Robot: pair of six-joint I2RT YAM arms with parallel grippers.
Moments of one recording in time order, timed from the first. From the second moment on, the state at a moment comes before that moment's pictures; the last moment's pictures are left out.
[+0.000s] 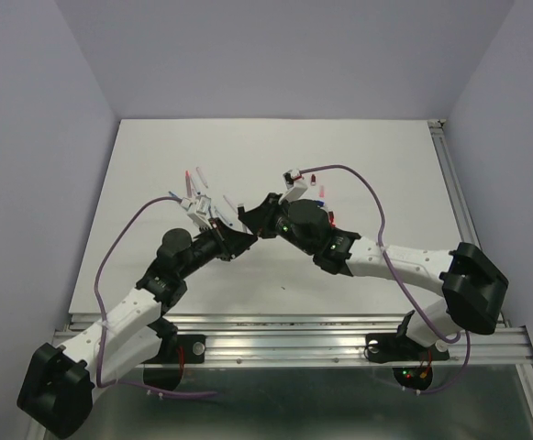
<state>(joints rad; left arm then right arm) -0.53 0.80 0.31 0.37 0.31 -0.84 1.00 1.49 0.95 0.37 0.20 0.84</state>
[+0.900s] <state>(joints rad) -0.57 0.81 0.31 0.31 0.29 -0.83 1.00 1.55 1.00 0.36 0.24 0.73</state>
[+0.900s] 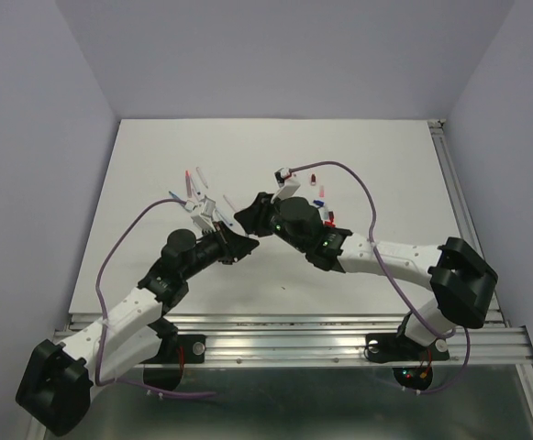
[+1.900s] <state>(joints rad) -0.86 0.66 0.11 0.24 0.20 -0.96 0.61 1.77 1.39 0.18 0.40 0.59</state>
